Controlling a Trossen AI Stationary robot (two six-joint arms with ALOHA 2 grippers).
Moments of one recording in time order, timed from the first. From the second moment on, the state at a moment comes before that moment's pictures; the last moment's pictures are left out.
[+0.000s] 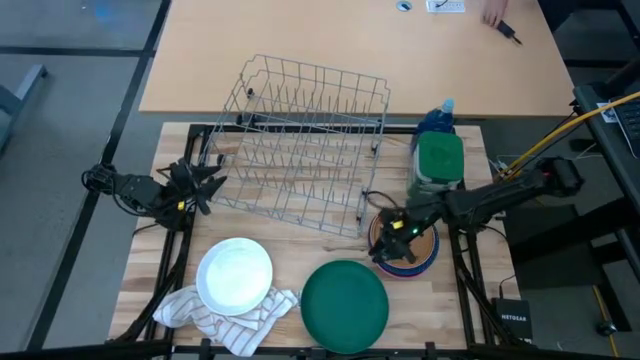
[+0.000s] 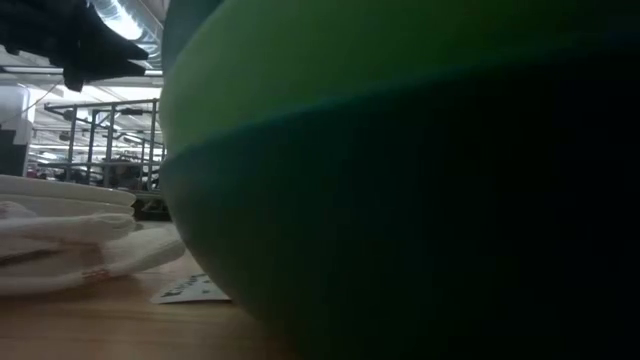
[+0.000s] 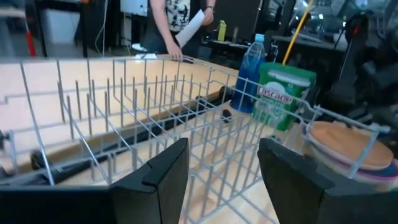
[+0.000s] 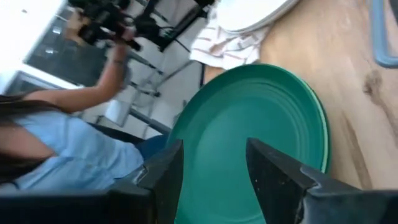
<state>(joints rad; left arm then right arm) -0.42 0.01 0.33 -0.43 -1.03 -0.29 0.22 1.08 0.52 0.17 -0.39 0.77</state>
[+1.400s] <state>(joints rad) -0.42 0.01 0.33 -0.44 -1.03 -0.38 0.34 1.59 0.92 -0.41 -0.08 0.78</state>
